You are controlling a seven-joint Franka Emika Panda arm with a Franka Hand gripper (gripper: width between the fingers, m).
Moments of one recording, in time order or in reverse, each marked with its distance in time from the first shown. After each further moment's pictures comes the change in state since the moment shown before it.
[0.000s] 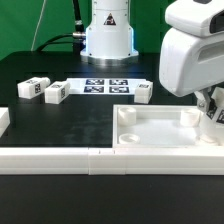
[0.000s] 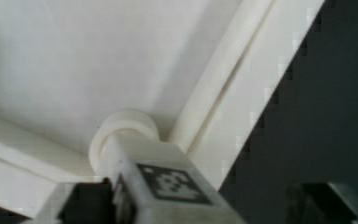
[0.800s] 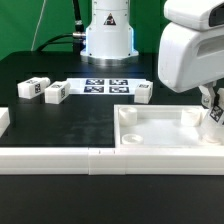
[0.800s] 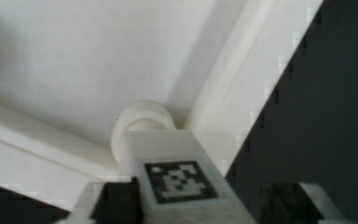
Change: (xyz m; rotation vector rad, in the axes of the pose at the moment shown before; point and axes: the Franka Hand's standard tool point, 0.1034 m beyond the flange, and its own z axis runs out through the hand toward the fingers) arm 0.003 0.003 -0.007 -0.006 0.014 0.040
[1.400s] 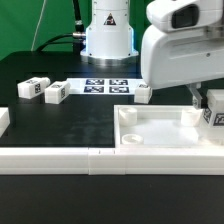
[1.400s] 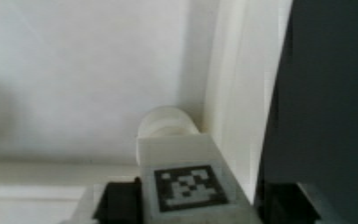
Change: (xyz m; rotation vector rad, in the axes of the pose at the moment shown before) arm -0.001 0.015 0.004 0.066 0.076 0.480
